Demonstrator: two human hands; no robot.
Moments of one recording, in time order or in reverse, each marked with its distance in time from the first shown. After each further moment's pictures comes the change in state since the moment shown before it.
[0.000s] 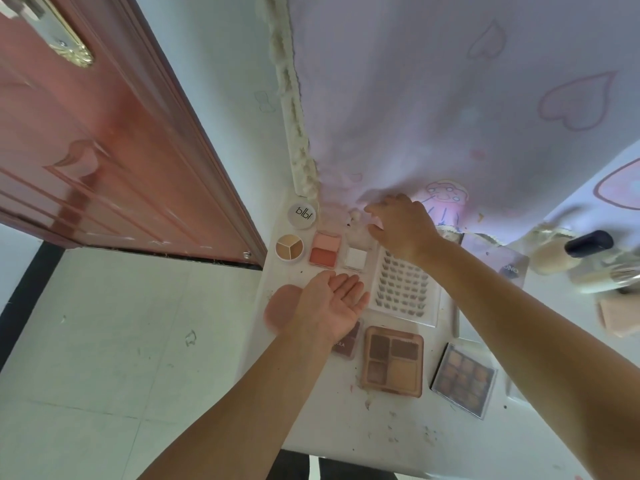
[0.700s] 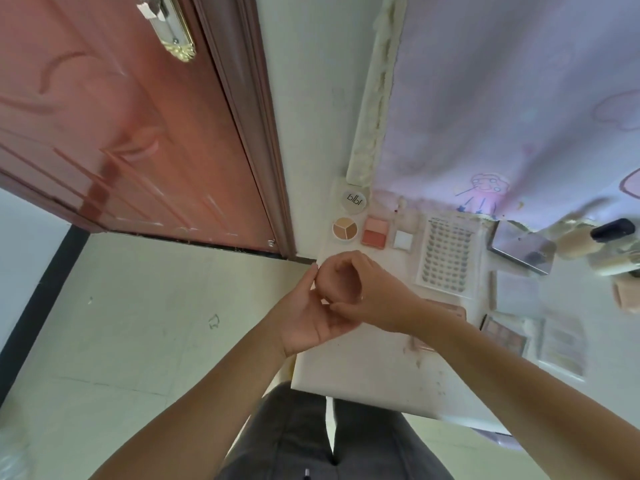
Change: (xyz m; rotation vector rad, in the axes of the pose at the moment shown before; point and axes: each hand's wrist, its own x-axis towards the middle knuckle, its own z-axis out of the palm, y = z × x) left_hand -0.071 0.066 -0.114 0.236 -0.203 -0.160; right_hand -0.100 -0.154 0.014 0.640 -0.170 -0.085
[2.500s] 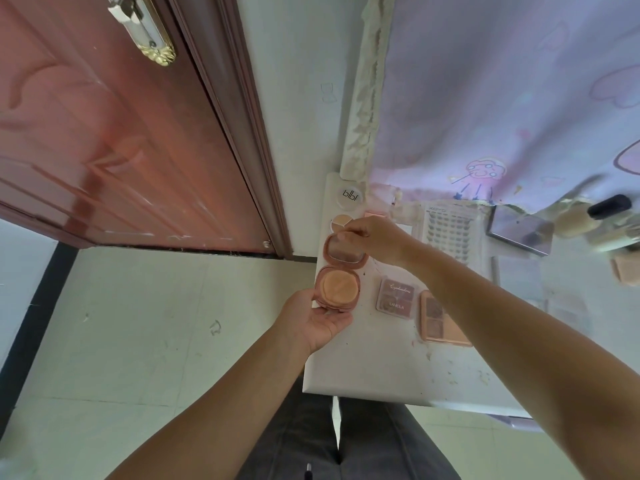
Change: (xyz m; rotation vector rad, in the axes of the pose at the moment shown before) left_hand 0.012 0.002 -0.001 -0.305 0.261 -0.062; right_hand 0.073 0.022 -0.027 0.022 0.031 0.139
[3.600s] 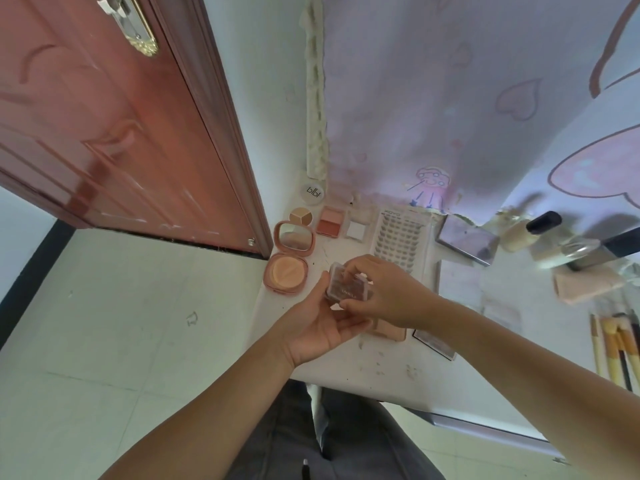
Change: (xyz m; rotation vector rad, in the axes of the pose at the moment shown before) left_hand 0.003 -0.102 0.031 0.280 -0.443 0.092; right_hand -0.134 0.050 -0.034 -0.200 -0.065 -0.249
